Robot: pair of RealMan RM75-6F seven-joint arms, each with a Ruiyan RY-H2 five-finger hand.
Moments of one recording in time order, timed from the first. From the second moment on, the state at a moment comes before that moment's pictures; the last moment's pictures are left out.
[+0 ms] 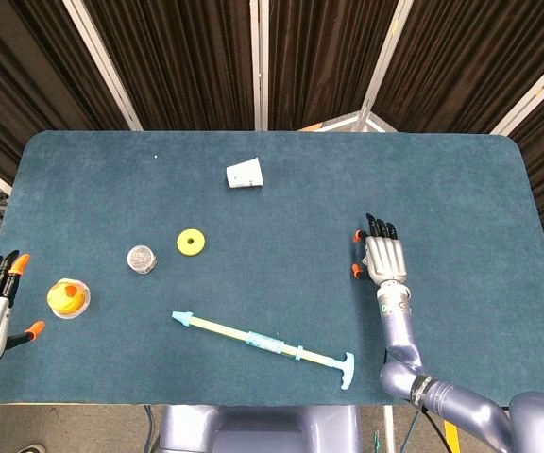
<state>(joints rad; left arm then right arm) -0.09 -1.17 -0.07 -1.67 1.46 1.49 0.23 0.63 -1.80 0.38 -1.14 -0.91 1.00 -0.46</state>
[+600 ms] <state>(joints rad) -0.09 -1.18 -0.07 -1.67 1.47 1.50 0.23 0.64 -1.81 0.36 -1.07 -0.88 1.00 -0.45</state>
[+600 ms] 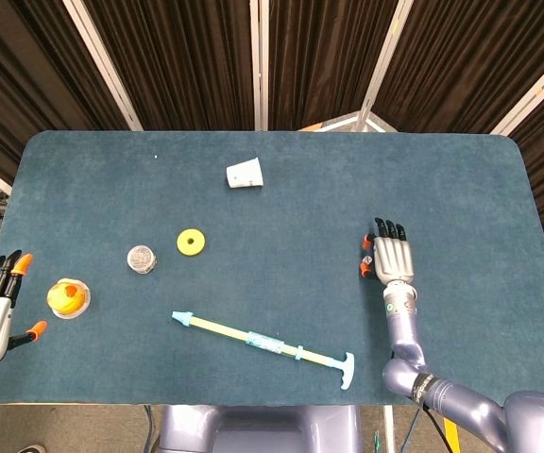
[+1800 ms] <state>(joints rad) -0.09 -1.17 -0.06 -1.68 1.47 1.50 0.22 0.62 -1.76 0.34 -1.17 -0.93 1.10 -0.44</state>
